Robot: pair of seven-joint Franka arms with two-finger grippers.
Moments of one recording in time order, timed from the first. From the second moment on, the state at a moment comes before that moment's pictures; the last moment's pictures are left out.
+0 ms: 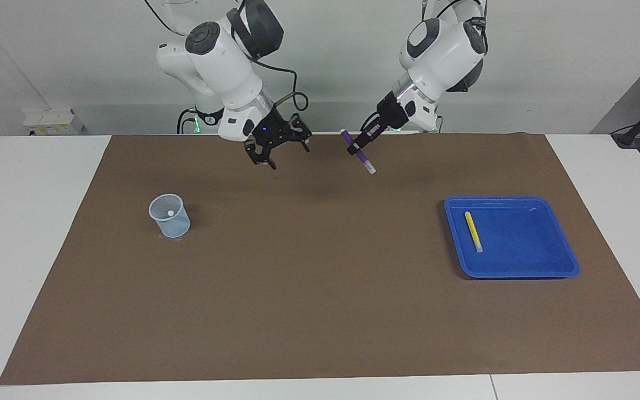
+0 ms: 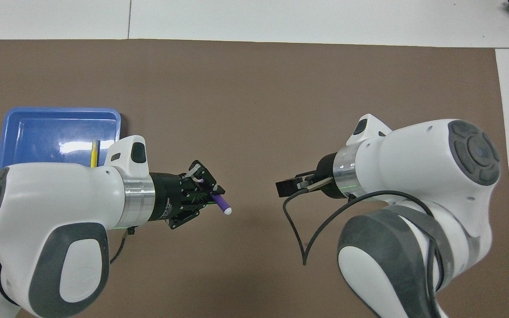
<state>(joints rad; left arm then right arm) -0.34 -0.22 -0.13 -2.15 -0.69 2.11 -0.90 0.06 -0.06 0.32 -1.93 0.33 1.96 -0.04</state>
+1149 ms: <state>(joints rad) 0.14 -0.11 -0.11 -2.14 -0.12 1.96 0.20 -0.29 0.01 0.31 -2.08 -0.07 2.06 -0.37</state>
